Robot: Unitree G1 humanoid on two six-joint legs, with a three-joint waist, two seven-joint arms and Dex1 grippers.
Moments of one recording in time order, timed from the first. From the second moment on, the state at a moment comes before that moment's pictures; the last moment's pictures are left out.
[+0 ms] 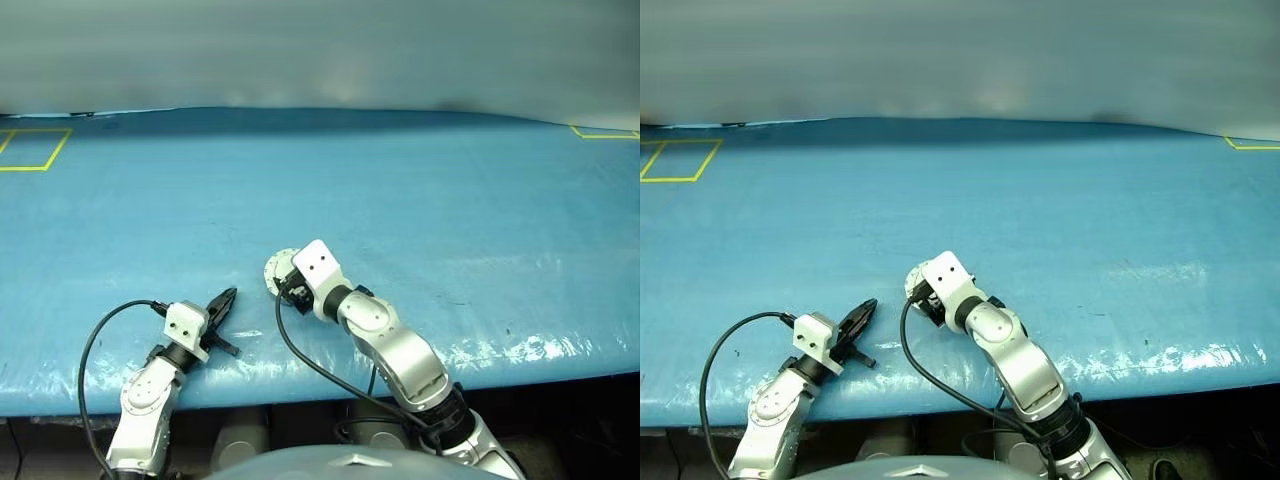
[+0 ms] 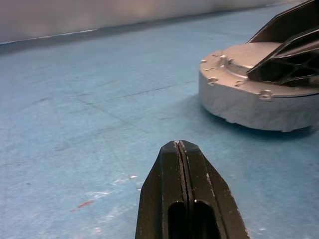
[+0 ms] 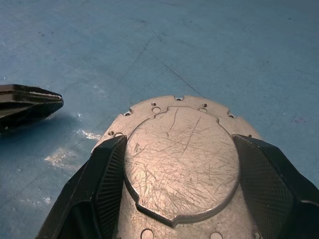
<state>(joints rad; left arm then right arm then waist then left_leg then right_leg) 0.22 0.30 0.05 0.12 -0.16 -0.36 -0.50 -0.20 -0.08 0.50 -0.34 -0.03 0.78 0.22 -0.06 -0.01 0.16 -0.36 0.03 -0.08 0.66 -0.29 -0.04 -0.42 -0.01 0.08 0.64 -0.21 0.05</state>
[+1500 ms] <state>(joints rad) -0.26 0.54 -0.11 -0.27 -0.43 0.91 -0.61 -0.18 -0.06 0.50 -0.34 -0.03 0.77 0.21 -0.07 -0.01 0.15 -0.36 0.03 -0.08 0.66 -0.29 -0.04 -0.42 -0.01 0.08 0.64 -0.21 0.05</state>
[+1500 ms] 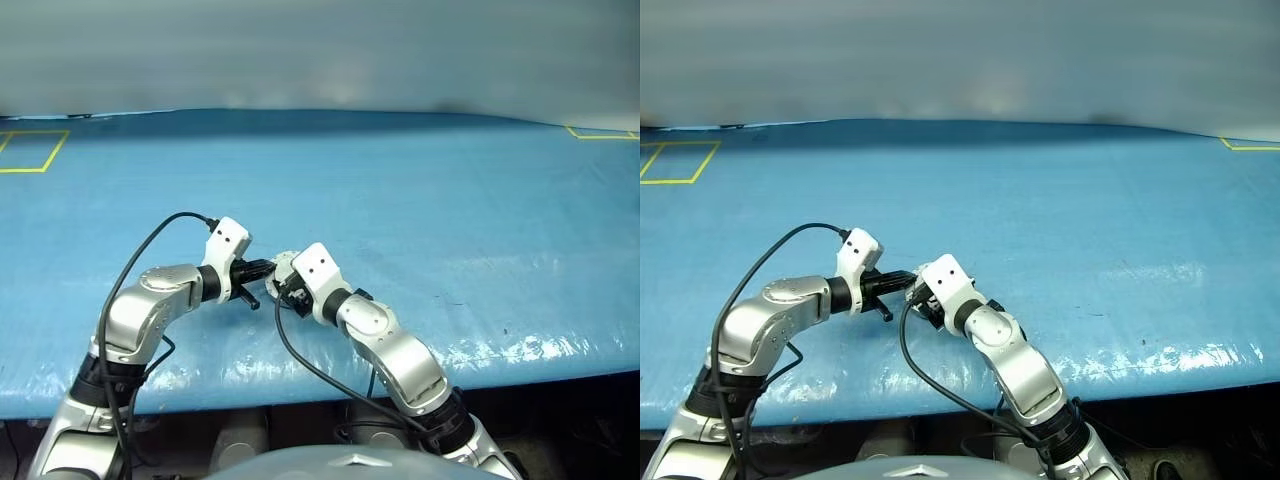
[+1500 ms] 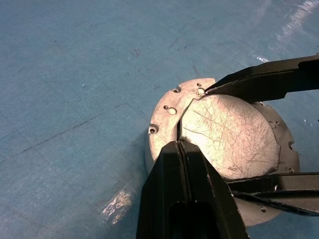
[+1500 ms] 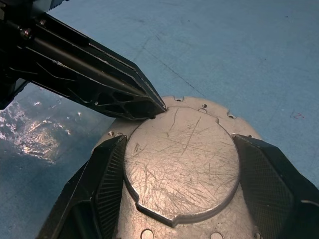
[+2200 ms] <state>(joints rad) -0.25 0.54 -0.13 -0.28 -0.43 0.89 -0.61 0.16 -0.25 0.25 -0.61 0.24 0.70 0.43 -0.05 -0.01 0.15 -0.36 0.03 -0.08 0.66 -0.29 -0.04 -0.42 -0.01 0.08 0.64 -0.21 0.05</state>
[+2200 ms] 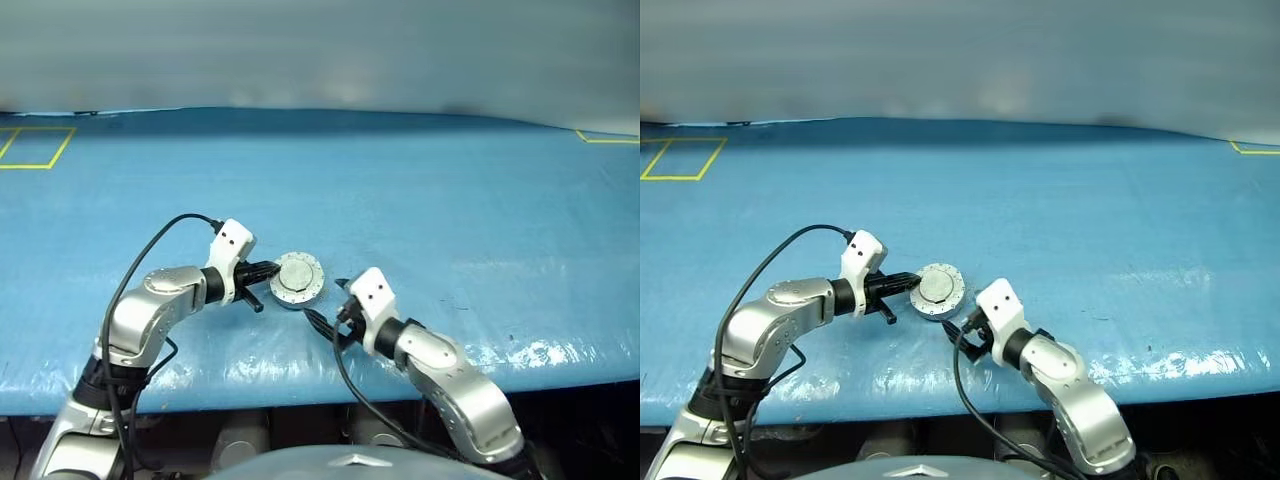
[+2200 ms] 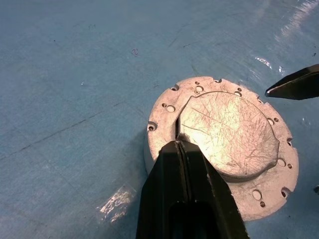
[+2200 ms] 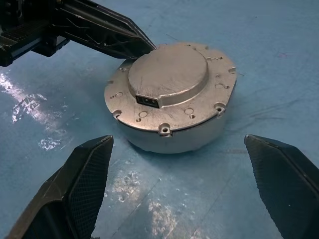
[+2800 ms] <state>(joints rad) -0.25 0.53 -0.14 -0.28 -0.40 0.86 -0.63 0.10 0.08 -0.02 -0.43 0.71 0.96 0.15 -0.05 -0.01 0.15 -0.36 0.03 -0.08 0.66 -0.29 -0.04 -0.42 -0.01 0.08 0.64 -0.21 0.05</state>
